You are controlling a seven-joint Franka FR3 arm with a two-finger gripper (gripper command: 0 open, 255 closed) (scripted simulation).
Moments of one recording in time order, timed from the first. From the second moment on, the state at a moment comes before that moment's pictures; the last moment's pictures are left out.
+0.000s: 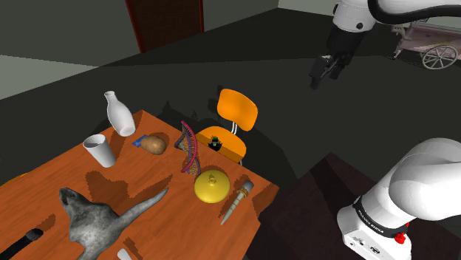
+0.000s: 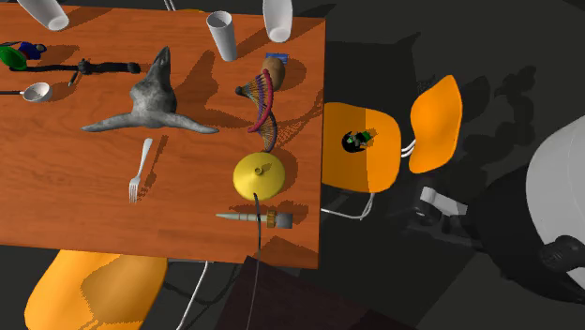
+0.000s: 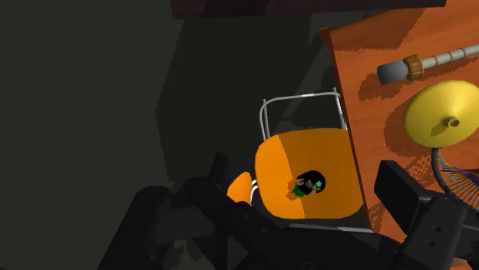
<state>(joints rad) -0.02 -0.80 0.03 -2.42 -0.07 1.70 0.07</state>
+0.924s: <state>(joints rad) -0.01 -0.57 0.30 -2.39 0.08 1.89 0.53</state>
